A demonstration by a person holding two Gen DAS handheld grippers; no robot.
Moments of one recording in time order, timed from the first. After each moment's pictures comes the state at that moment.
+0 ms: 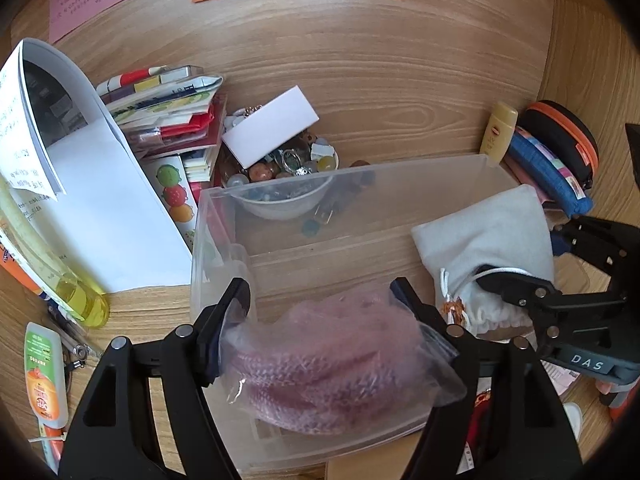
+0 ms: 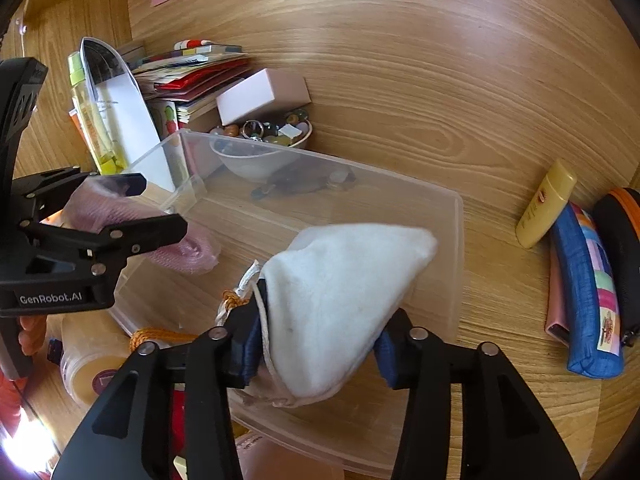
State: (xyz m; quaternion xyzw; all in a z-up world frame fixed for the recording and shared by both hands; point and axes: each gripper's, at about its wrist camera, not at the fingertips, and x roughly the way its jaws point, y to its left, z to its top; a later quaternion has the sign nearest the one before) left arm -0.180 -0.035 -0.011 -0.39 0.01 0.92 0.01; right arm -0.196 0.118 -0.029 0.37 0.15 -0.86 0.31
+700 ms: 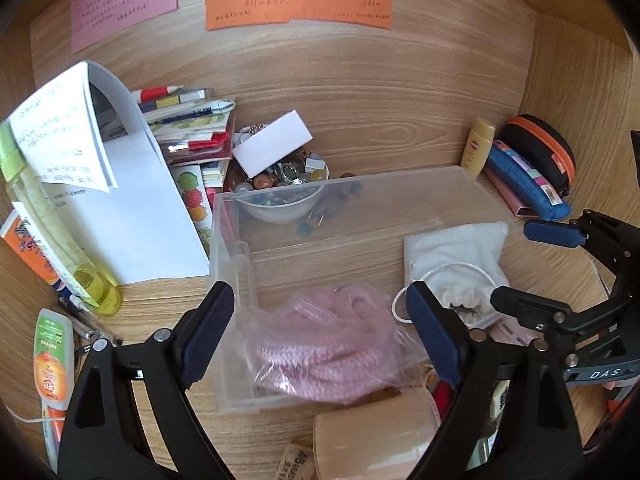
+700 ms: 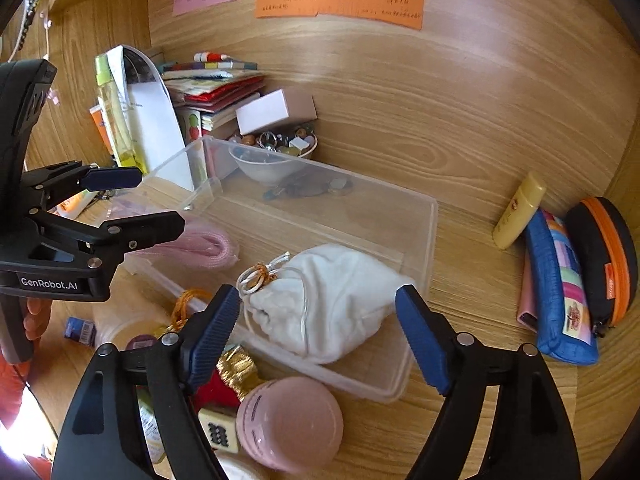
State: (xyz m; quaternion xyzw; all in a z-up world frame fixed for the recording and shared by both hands) left arm -0.147 -0.035 0.013 -0.37 0.00 0.93 0.02; right arm -0.159 0.137 -0.003 0.35 0.16 -0.87 0.31
